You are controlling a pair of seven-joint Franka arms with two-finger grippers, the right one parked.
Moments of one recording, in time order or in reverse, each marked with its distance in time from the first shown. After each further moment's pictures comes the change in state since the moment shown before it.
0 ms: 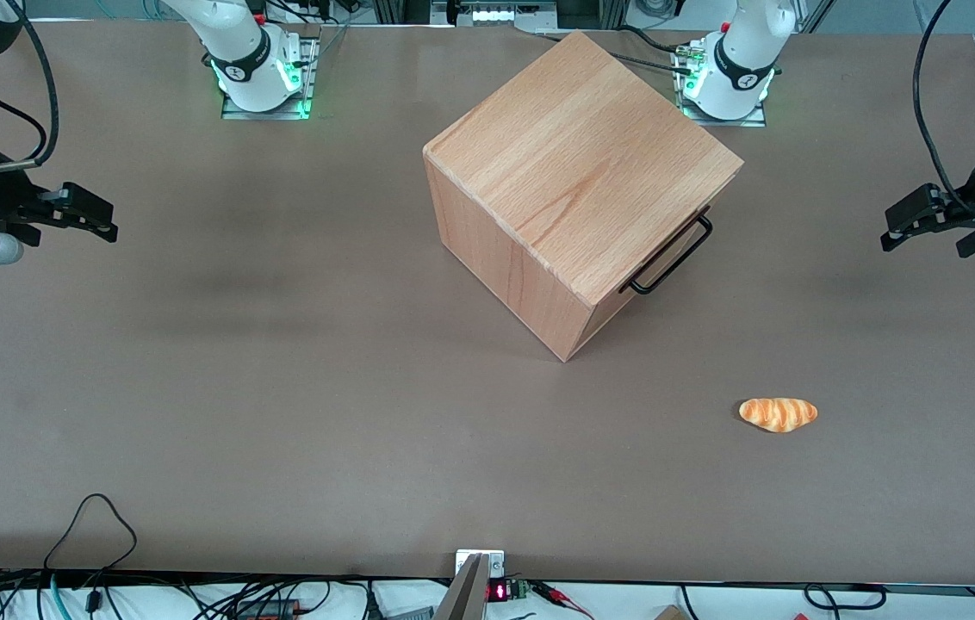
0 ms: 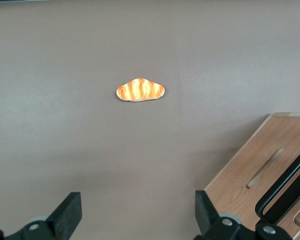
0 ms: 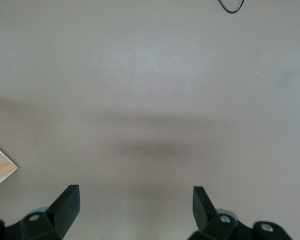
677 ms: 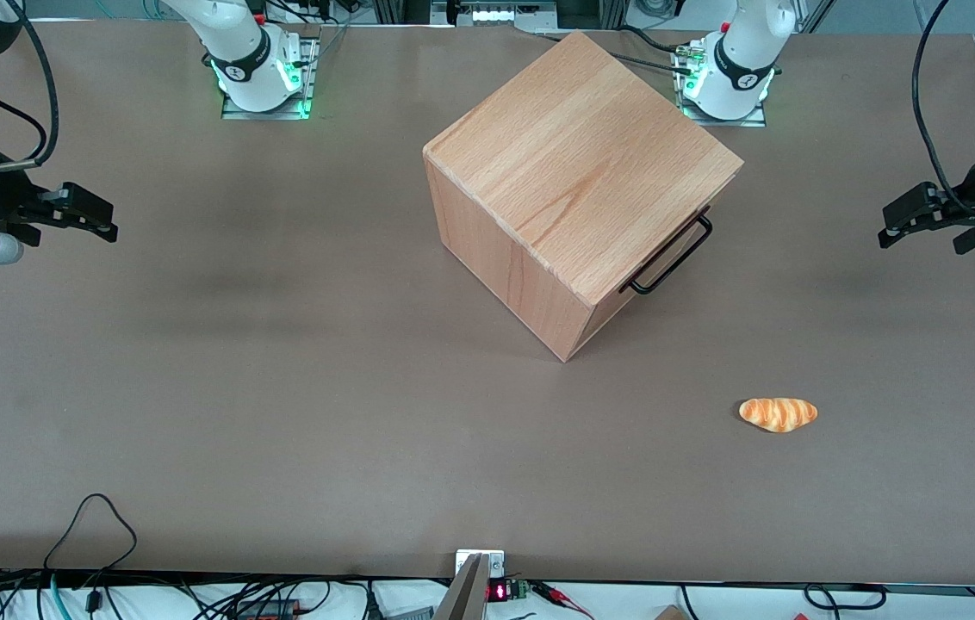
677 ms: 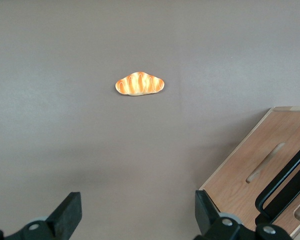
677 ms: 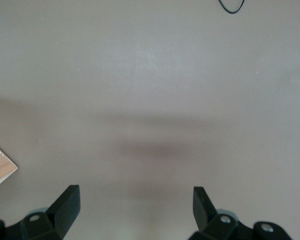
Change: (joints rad) arm 0.000 0.002 0.000 -0.001 0.000 -0.023 0.002
